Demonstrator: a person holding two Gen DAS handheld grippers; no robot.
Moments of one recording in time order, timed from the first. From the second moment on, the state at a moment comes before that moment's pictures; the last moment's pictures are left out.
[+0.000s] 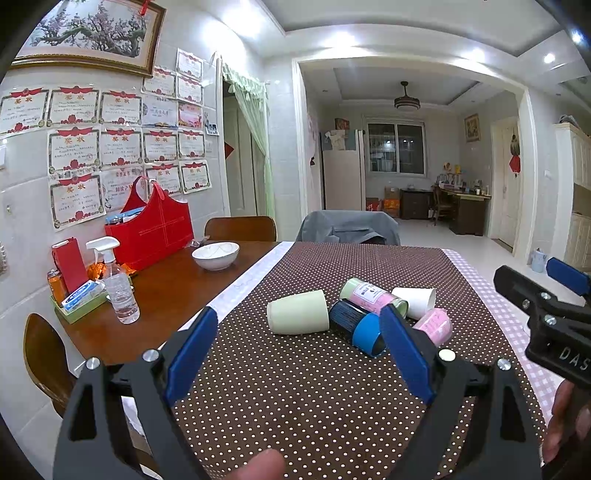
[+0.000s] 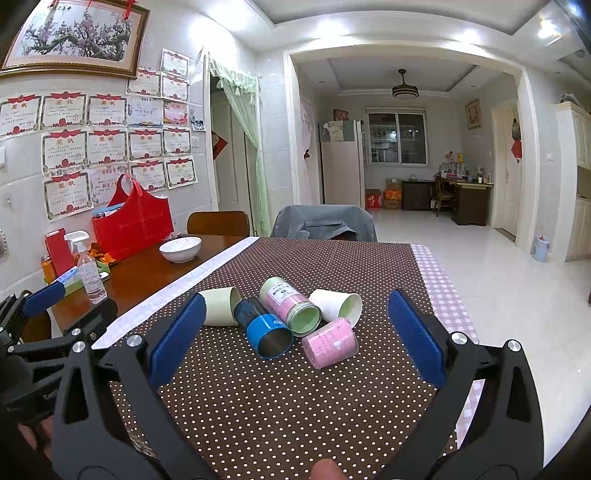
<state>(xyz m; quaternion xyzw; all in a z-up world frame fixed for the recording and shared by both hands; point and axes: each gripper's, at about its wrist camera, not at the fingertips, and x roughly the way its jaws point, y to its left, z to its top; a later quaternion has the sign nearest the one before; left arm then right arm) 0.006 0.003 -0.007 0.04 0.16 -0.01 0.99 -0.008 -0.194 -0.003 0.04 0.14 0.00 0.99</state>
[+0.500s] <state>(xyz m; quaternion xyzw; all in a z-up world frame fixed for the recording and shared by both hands) 0.090 0.008 -0.029 0.08 0.23 -0.01 0.97 0.053 -0.222 -0.011 0.04 0.20 0.01 0.98</state>
